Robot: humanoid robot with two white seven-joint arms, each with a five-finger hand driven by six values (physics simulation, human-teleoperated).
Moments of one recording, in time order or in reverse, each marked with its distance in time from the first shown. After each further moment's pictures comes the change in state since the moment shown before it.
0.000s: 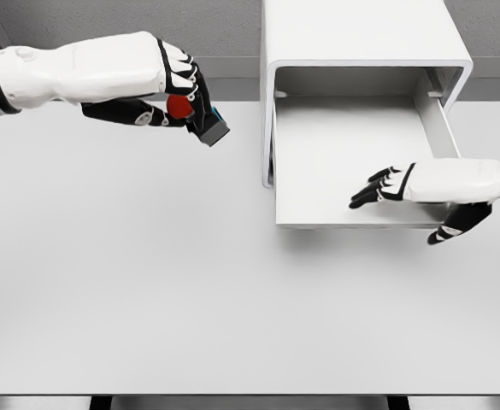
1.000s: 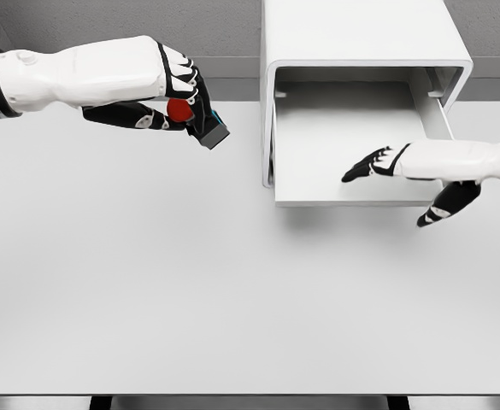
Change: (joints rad) left arm 0.009 0.002 0.001 -0.007 0.000 0.000 0.000; right arm -0.028 0.040 0.009 0.004 -0.025 0.145 -0.021
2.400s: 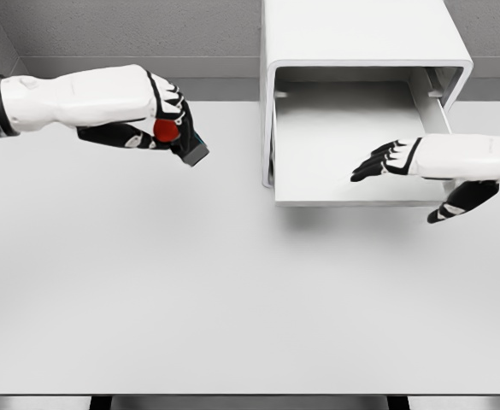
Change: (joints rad) left arm 0.046 0.033 -0.035 0.028 -0.022 -0.001 0.000; right arm -0.001 -0.053 -0.033 0.004 -0.018 -0.146 -0.011
